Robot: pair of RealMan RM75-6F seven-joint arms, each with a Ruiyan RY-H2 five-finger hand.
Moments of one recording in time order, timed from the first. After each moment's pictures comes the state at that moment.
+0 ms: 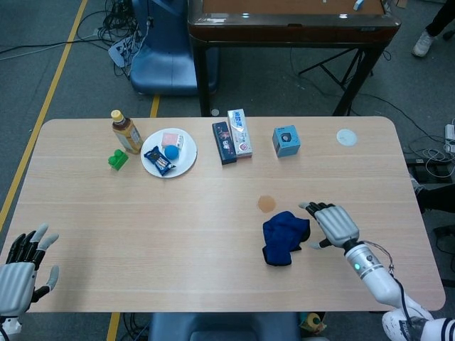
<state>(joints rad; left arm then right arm) 0.01 -1.20 0.01 -1.60 1.60 1.60 0.03 0.49 -1.24 0.10 -1.65 -1.23 0.87 -0.30</state>
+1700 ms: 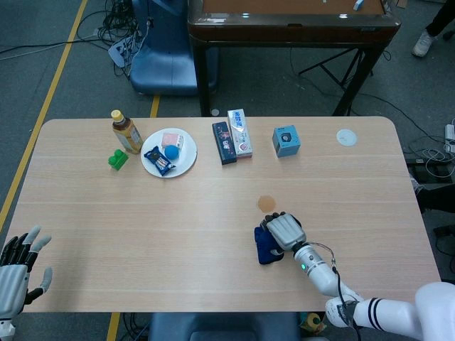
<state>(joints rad) 0.03 -1.20 0.01 -1.55 1.58 1.61 -0.02 0.66 -1.65 0.02 -1.37 -1.09 0.85 -0.54</state>
